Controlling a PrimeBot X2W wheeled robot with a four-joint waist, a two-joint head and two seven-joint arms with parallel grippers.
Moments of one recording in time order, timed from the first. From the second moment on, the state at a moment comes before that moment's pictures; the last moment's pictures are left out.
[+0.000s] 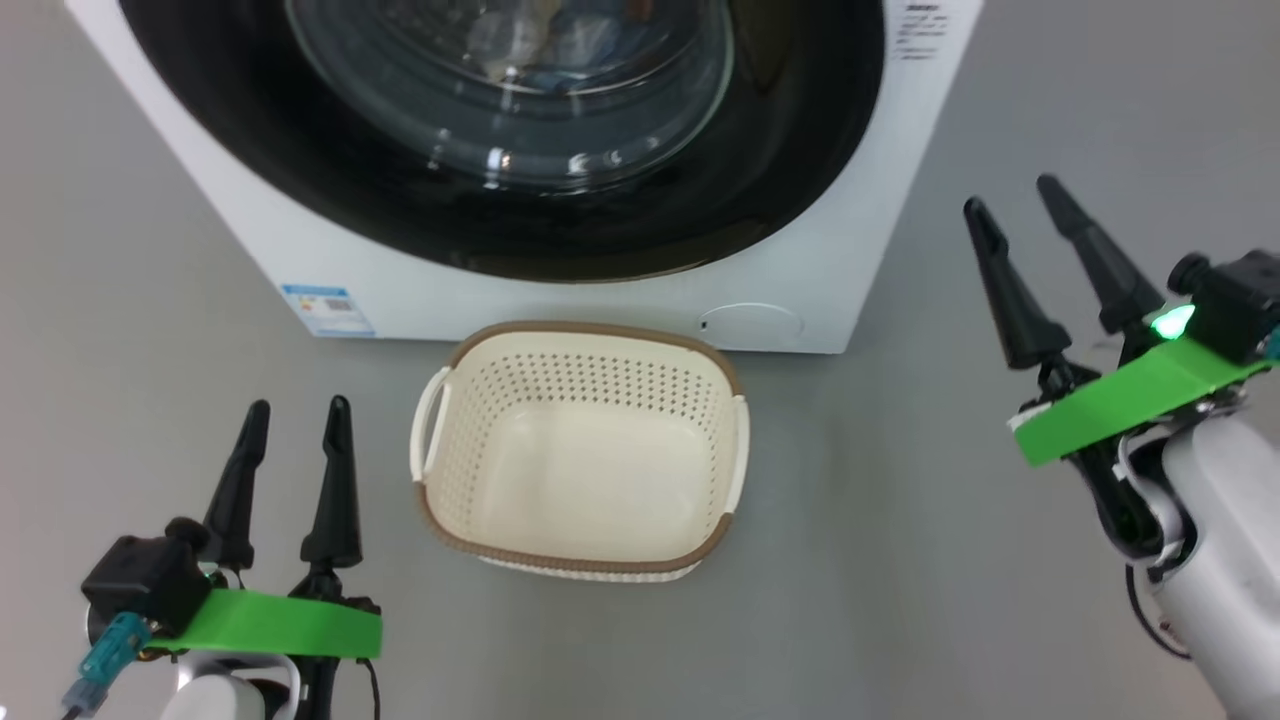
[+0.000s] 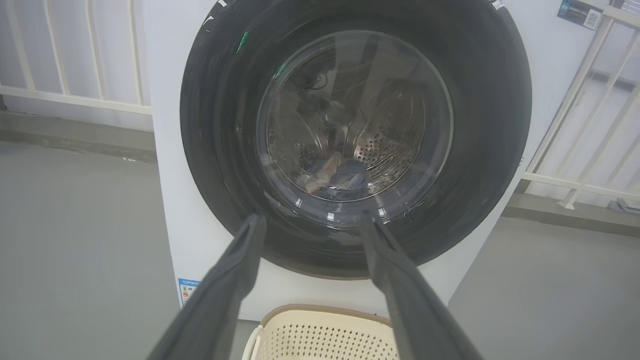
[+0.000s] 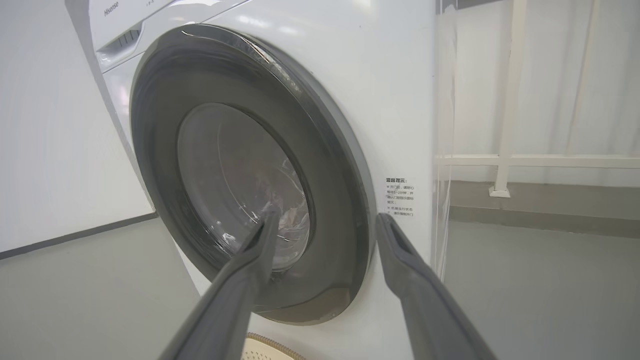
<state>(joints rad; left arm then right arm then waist) -0.23 0.12 -0.10 0.23 -0.41 -0.13 -0.26 -0.55 -0.40 0.40 0.31 0.67 0.13 -0.25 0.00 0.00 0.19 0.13</state>
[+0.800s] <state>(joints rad) -0.16 0.13 -0.08 0.23 -0.43 -0.13 -0.26 -0.35 -0.35 0.31 0.28 0.65 0.13 -0.25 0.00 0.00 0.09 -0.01</state>
